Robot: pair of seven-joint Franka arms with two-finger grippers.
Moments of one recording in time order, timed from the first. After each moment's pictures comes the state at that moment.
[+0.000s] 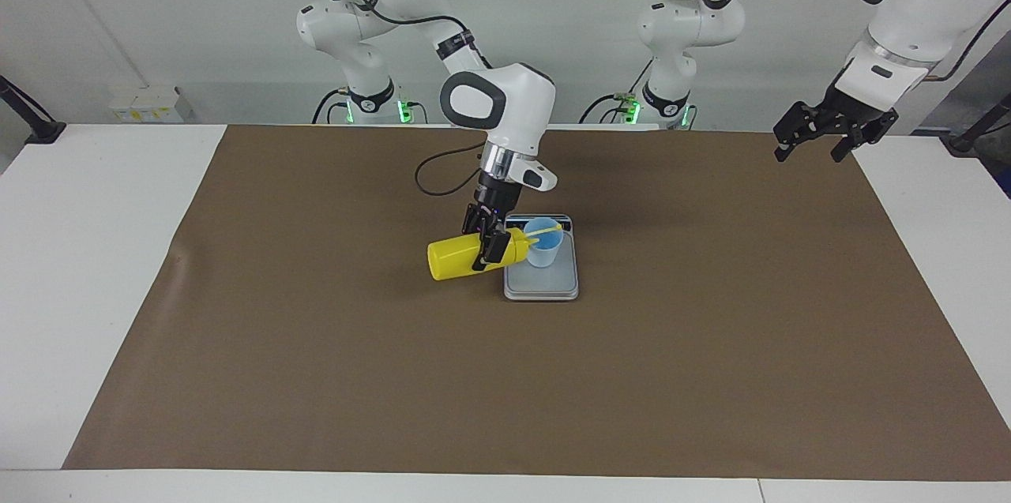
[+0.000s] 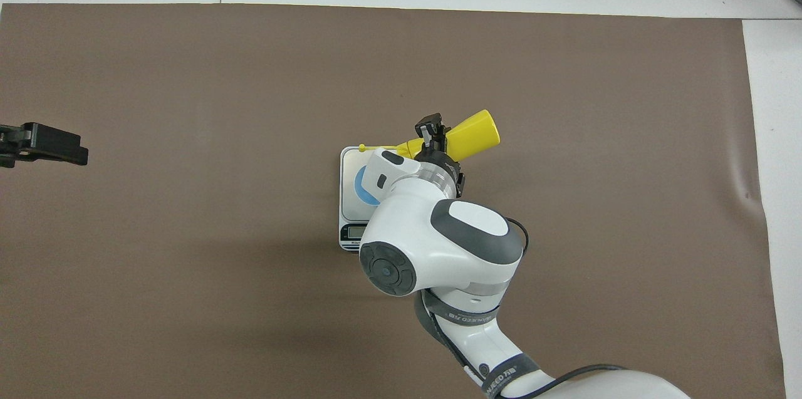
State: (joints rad) left arm 0.02 -0.03 -0.04 -1.61 -0.04 1.57 0.02; right arm 0.51 0.29 0.10 -1.89 -0.97 2.30 -0.66
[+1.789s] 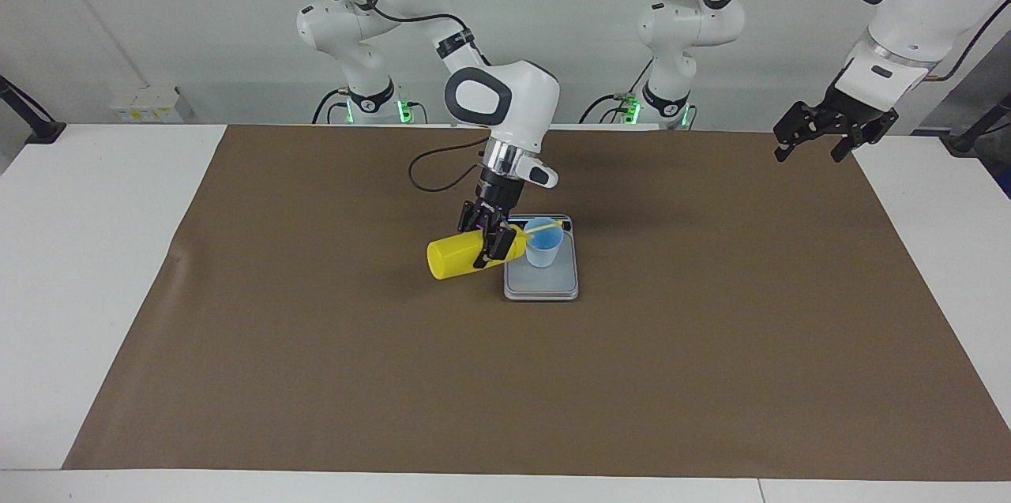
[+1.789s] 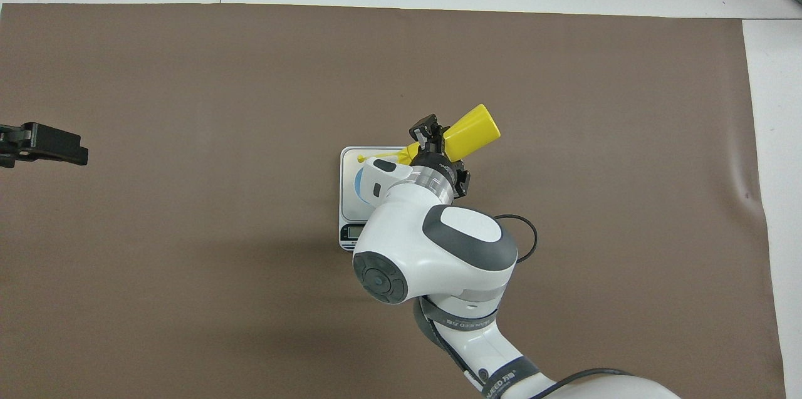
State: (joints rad) left arm 0.02 -0.03 -0.04 -1.61 -0.04 1.57 0.02; right arm 0.53 0.28 0.10 -1.89 -1.03 2.27 -0.74
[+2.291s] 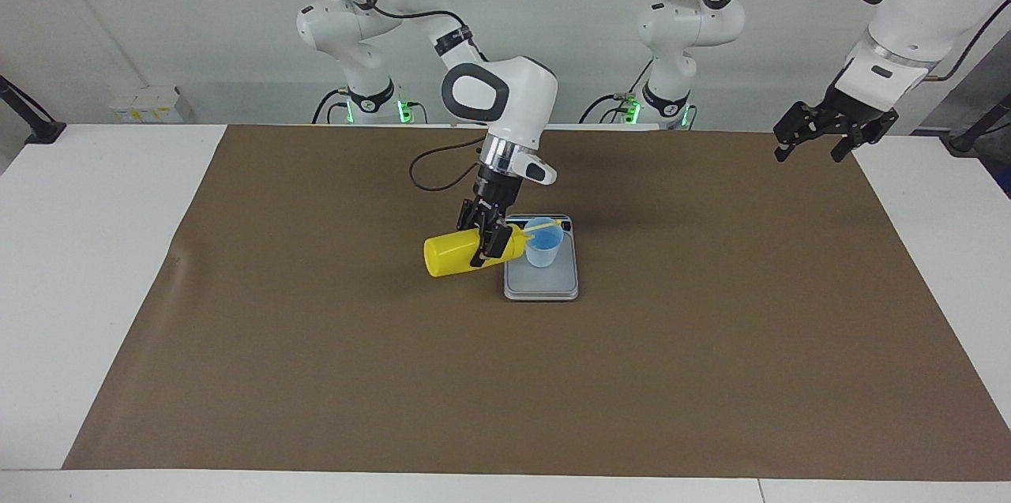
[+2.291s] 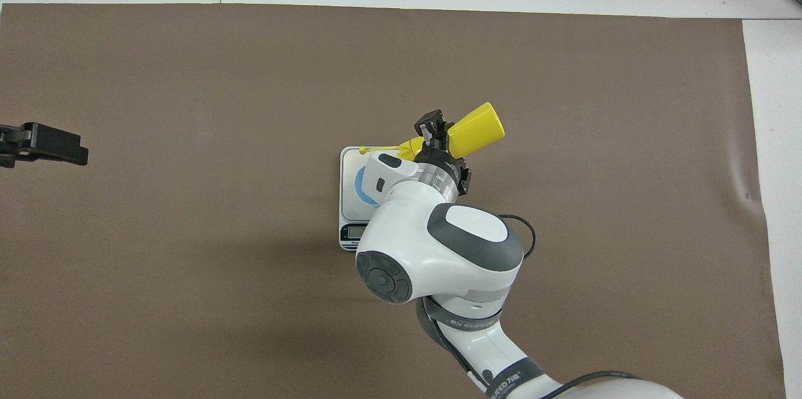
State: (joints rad) left arm 0.02 -0.03 -0.04 -1.61 -0.04 1.57 0.02; right arm 0.52 0.27 0.10 -1.89 -1.03 2.27 -0.66
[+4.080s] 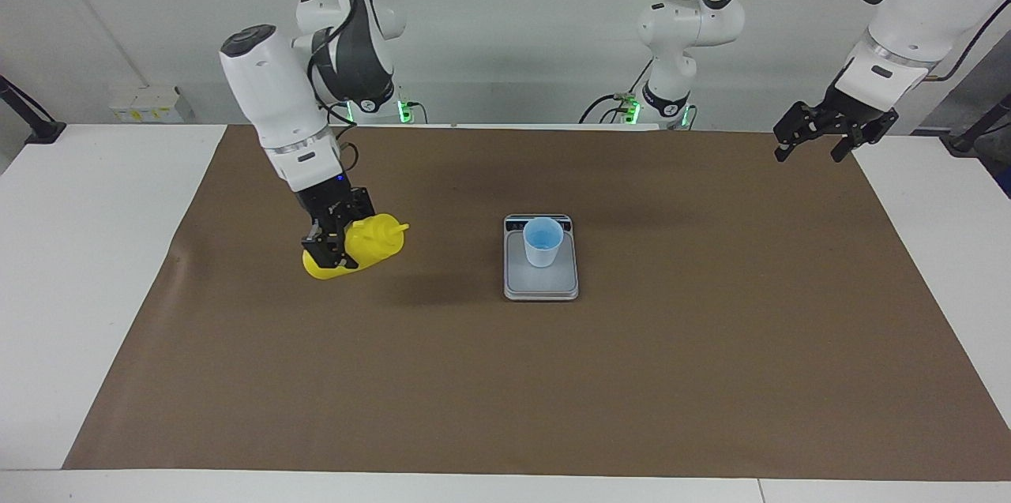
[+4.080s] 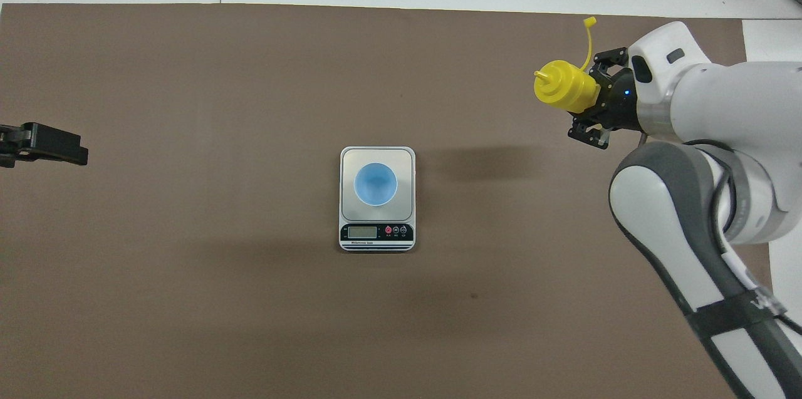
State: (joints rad) left arm 0.02 -0.03 -0.04 -1.61 -0.04 1.57 0.02; right arm 0.01 0.10 0.09 -1.89 0.32 2.37 -1.37
